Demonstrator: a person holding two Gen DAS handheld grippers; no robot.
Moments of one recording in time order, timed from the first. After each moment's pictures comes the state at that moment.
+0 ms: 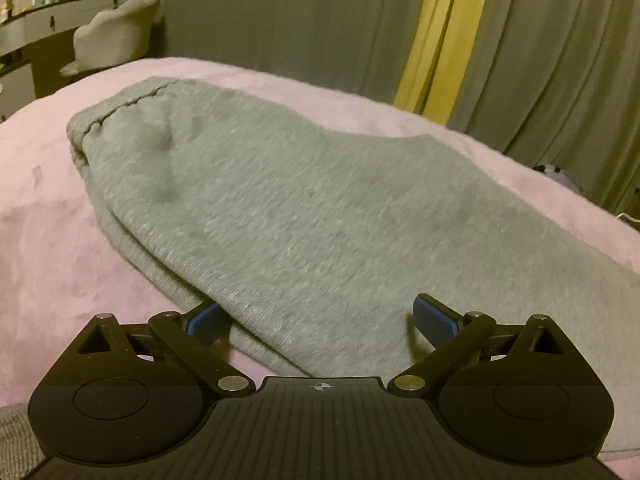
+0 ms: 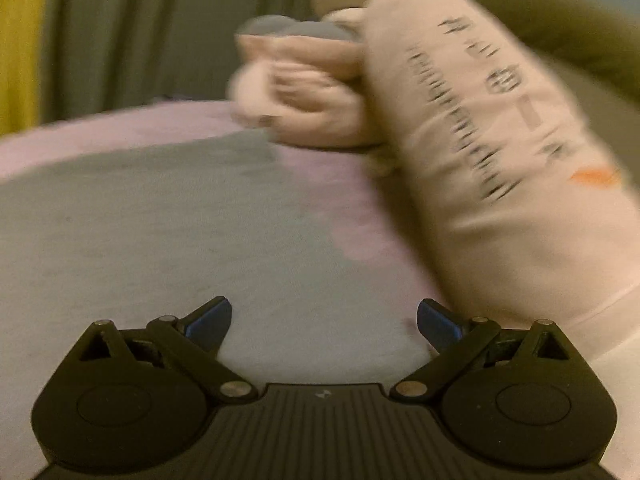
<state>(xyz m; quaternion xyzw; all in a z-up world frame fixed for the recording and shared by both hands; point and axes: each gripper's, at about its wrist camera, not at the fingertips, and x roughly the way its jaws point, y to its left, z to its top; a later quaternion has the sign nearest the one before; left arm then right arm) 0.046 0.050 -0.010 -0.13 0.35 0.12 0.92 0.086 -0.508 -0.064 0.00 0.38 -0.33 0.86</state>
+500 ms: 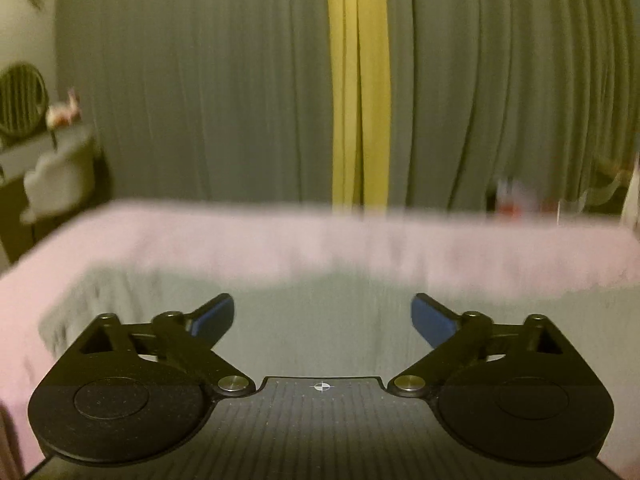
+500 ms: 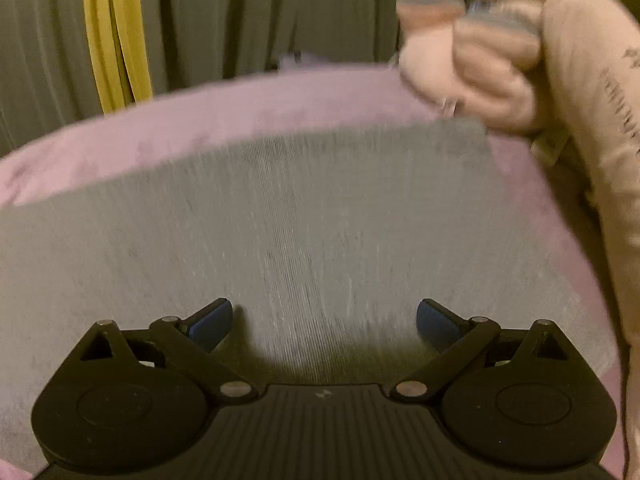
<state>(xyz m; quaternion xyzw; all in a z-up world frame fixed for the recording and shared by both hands) 0.078 -0.003 0.079 0.02 0.22 0.06 0.97 0.122 -0.437 -0.057 0.09 0.46 -0.13 0.87</state>
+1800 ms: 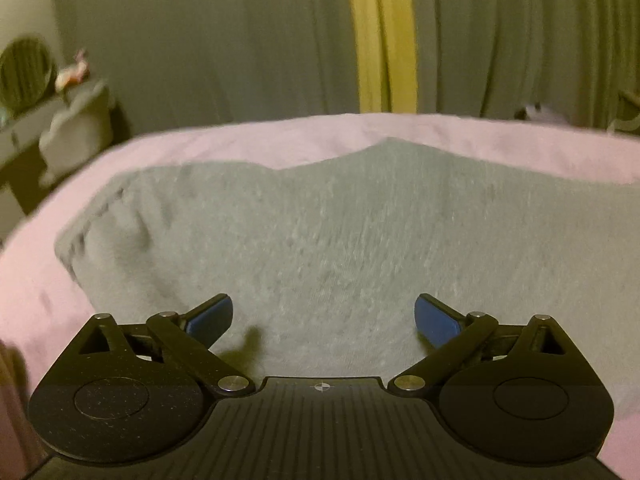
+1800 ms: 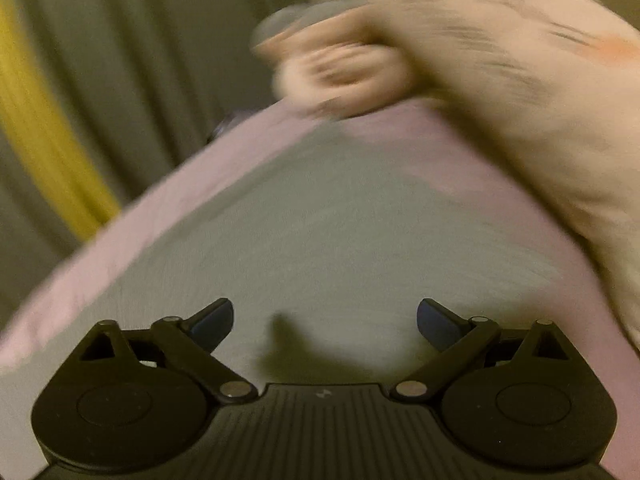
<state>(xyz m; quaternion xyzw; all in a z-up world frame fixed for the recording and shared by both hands) 0.068 0.029 0.004 0.03 0.35 0.10 0.93 0.018 -0.531 -0.045 0.33 0.33 -0.23 0.86</state>
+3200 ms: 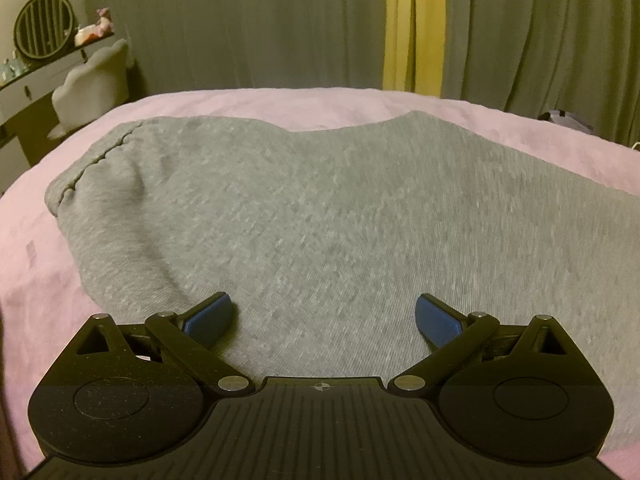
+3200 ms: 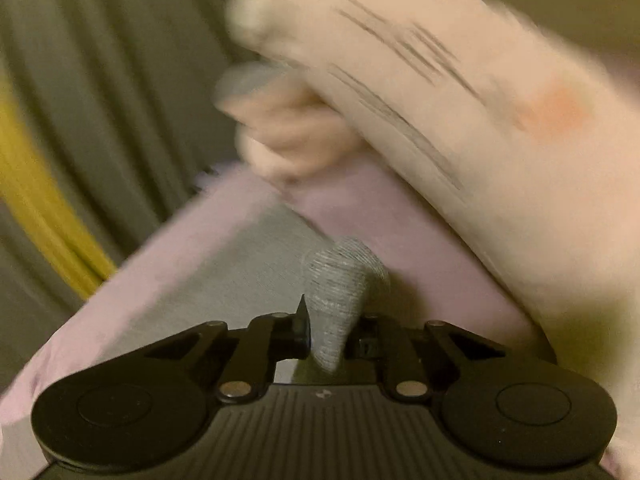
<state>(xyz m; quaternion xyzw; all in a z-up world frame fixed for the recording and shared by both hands) 0.079 0.031 -0.017 -0.01 0.37 0.13 0.92 0.048 -0.525 0.016 0.24 0.26 -0.18 0.92</state>
